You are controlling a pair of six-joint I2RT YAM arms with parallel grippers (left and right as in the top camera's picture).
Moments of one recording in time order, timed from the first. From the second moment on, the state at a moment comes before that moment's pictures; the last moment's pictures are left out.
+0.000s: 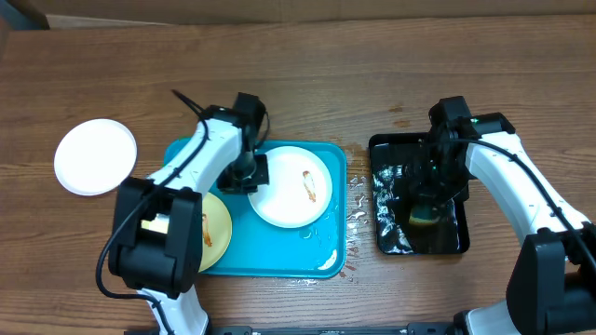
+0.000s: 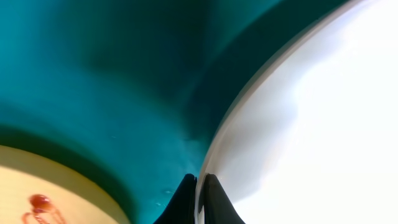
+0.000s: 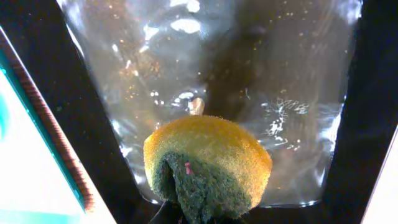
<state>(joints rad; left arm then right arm) -0.29 1.93 1.31 -1.05 0.01 -0.41 0.14 1.67 1.18 -1.14 -0.15 0.25</state>
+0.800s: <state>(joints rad) -0.31 1.92 1.26 -0.94 -0.11 -0.44 0.14 1.67 1.18 -1.13 -0.15 0.25</state>
